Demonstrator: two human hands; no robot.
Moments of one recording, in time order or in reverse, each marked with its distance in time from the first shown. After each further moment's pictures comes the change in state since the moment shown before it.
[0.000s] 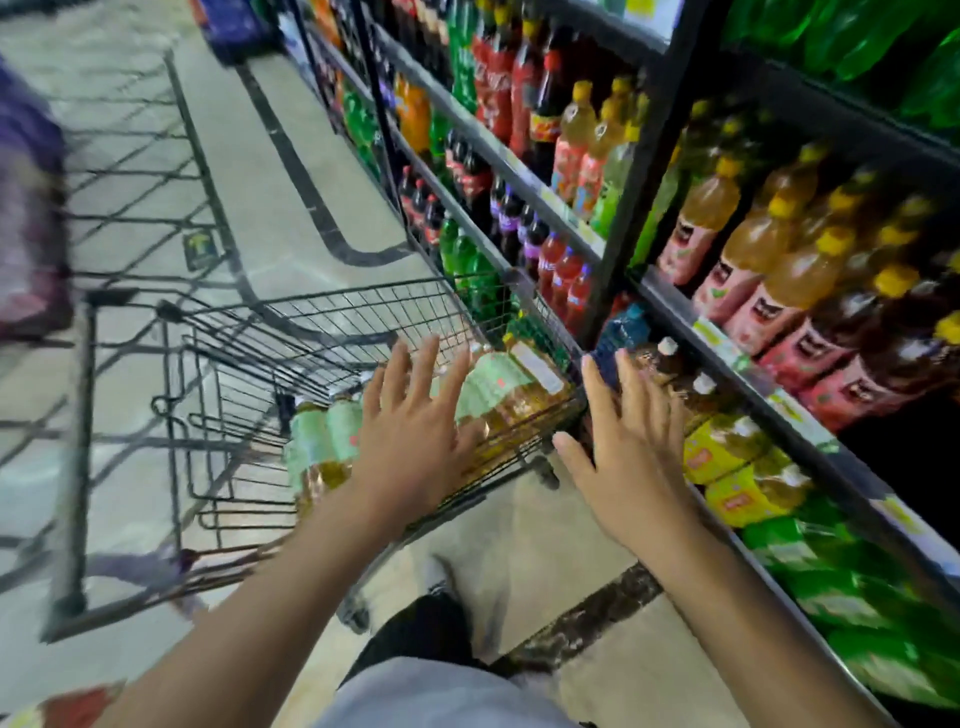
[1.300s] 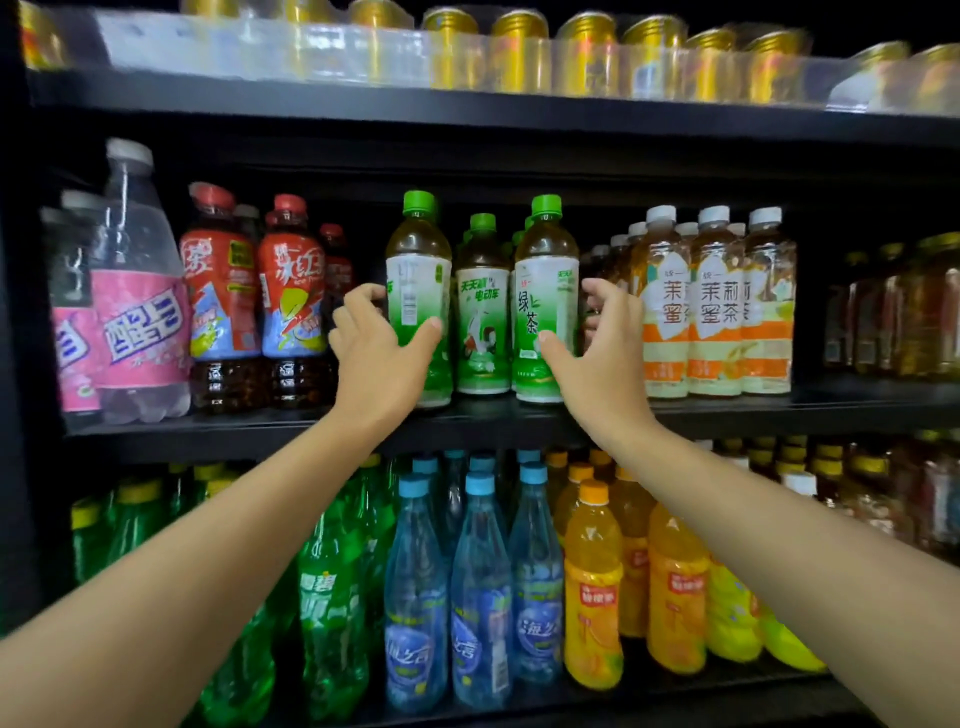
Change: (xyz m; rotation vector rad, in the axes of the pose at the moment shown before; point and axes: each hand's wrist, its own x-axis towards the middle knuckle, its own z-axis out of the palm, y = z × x) left_hand 0.188 0.415 -0.417 -1.219 0.396 1.103; right_hand 0.009 0.134 -0.504 -0.018 1.572 0.338
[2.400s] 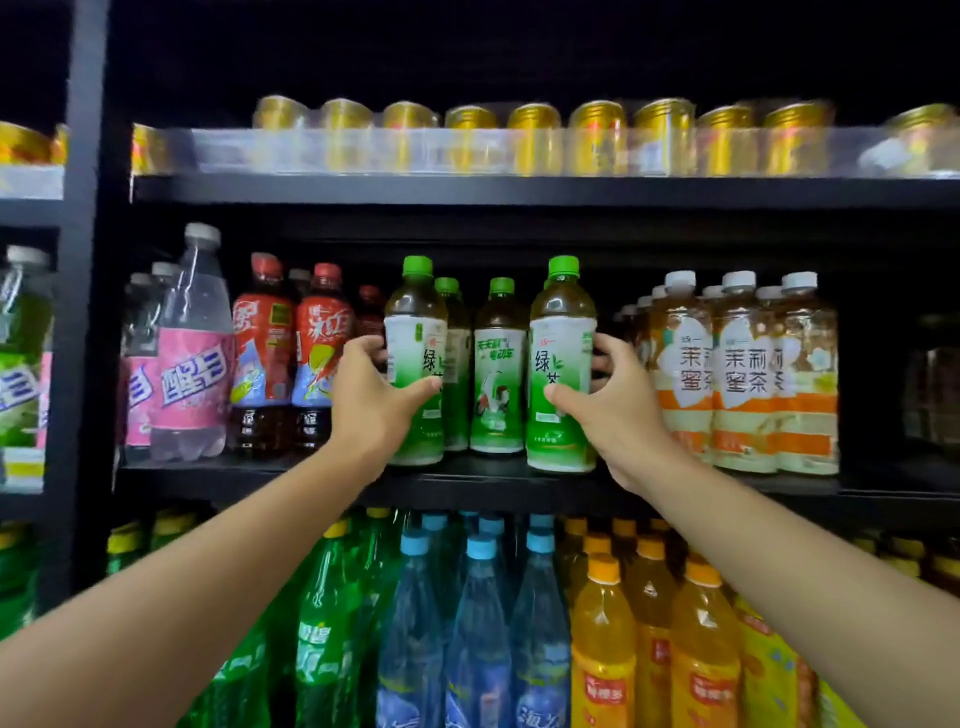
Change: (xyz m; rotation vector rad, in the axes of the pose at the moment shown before) left_hand 0.016 0.004 0.000 -0.125 0.174 -0.027; right_hand 0.036 0.008 -0.011 0.338 -0.225 0.190
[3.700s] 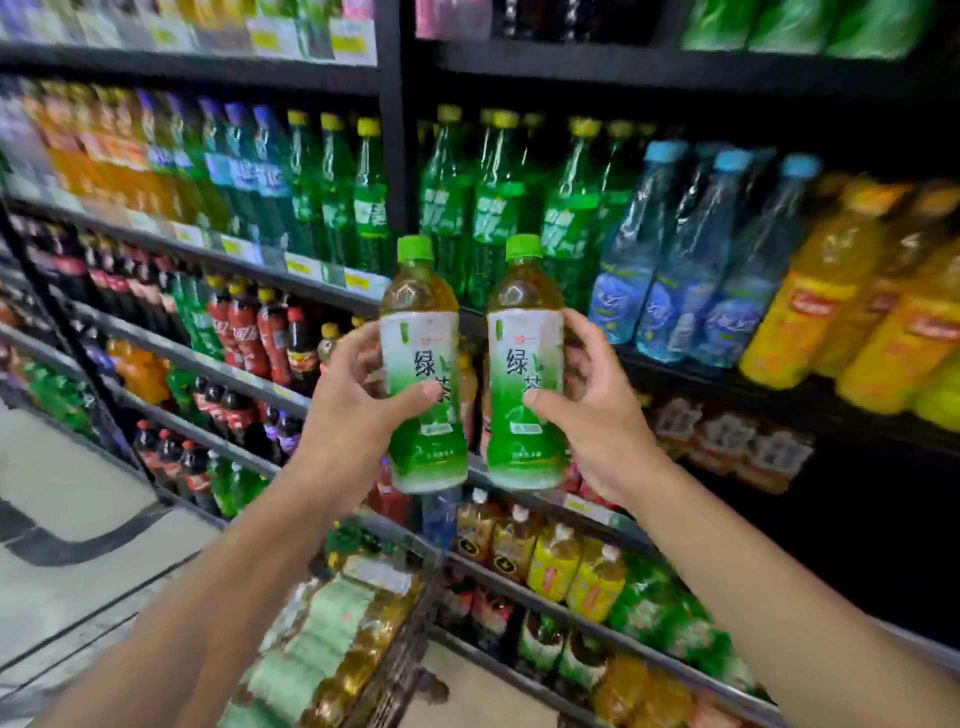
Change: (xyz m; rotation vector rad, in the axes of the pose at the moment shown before) left_hand -0.348 -0.045 -0.246 -0.186 0.040 -0.699; right_hand -0.367 0.023 0.106 0.482 -0.659 0.508
